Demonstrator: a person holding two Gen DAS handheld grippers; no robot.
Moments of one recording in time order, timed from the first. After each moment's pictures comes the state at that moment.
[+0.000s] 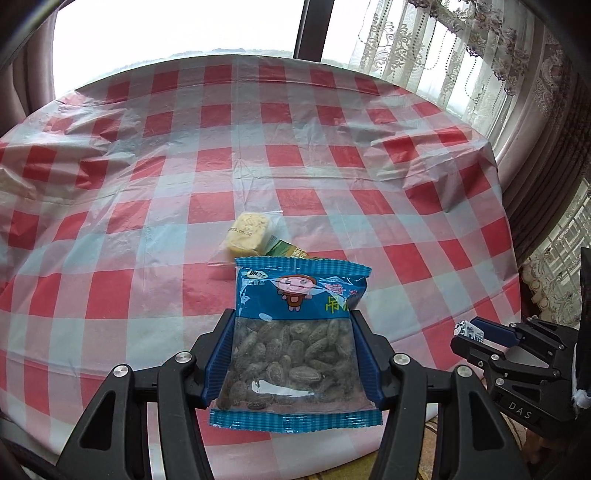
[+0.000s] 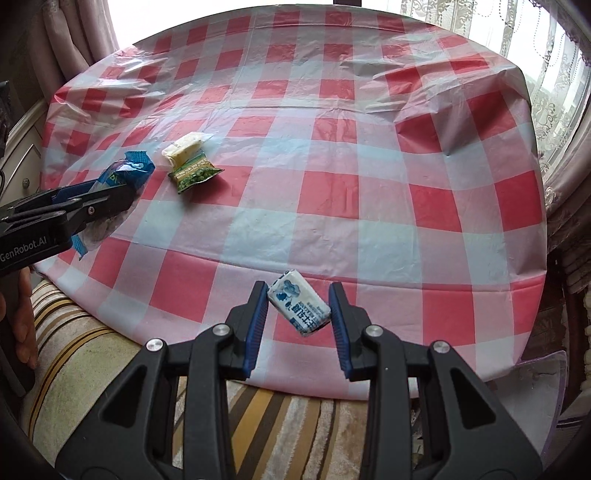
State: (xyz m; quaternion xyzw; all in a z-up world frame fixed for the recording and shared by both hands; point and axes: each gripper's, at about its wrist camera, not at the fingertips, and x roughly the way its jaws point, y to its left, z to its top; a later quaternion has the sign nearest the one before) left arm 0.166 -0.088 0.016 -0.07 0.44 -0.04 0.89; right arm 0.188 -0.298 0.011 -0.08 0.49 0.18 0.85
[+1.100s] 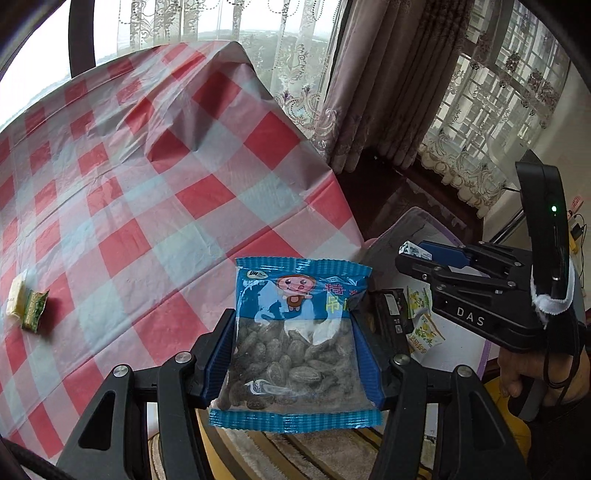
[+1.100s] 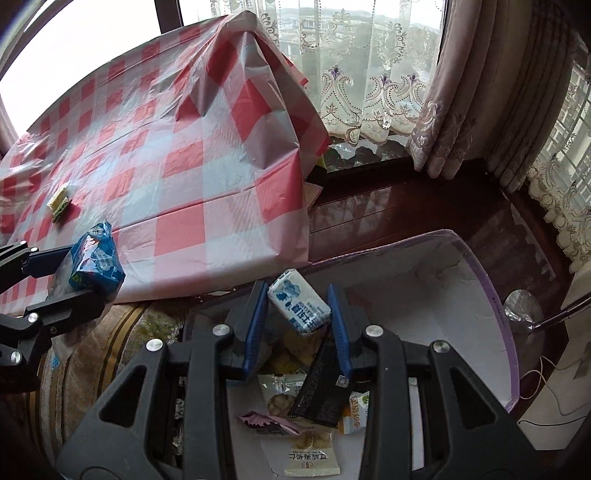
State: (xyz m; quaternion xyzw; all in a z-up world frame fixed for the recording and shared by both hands) left arm 0.142 -0.332 0.023 0.07 0.48 -0.28 0.83; right arm 0.143 -0.522 0.008 0.02 0.49 -0.01 0.87
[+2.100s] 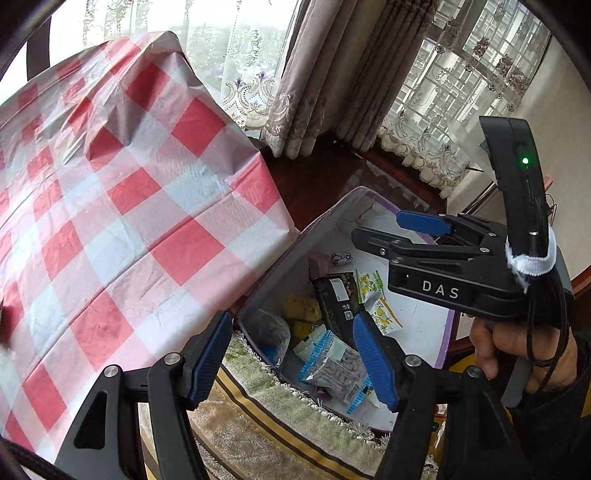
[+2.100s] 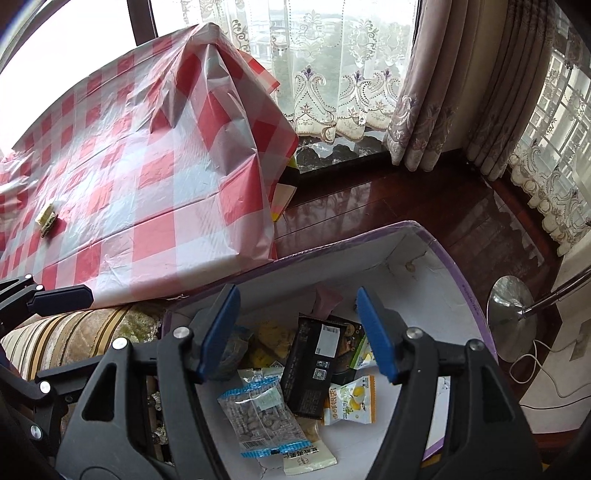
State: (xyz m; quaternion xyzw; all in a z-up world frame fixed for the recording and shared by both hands) left arm 0.126 -0.366 0.022 0.06 0.50 -0.35 0.79; right arm 0.135 -0.543 0.018 0.03 0.49 -0.04 0.87
